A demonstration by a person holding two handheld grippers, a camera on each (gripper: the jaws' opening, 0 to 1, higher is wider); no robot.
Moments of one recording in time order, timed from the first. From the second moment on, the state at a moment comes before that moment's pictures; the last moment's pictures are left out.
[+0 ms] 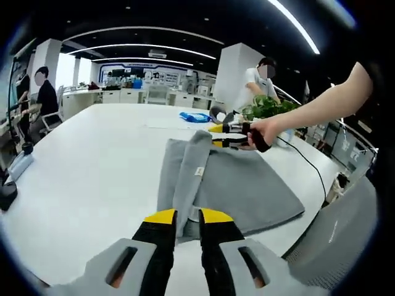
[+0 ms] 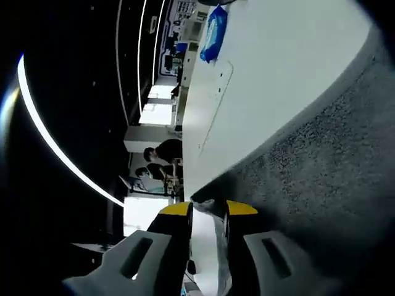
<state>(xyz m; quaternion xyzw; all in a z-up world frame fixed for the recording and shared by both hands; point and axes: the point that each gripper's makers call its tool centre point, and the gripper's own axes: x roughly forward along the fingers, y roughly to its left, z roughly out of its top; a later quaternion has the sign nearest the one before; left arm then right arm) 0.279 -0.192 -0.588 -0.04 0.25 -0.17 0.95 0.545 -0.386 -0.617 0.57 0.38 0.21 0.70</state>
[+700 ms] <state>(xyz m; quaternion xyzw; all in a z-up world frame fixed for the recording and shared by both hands) 0.281 -0.167 -0.559 -0.10 0.20 -0.11 0.97 0.560 -0.383 -0.580 0.51 0.35 0.26 0.74</state>
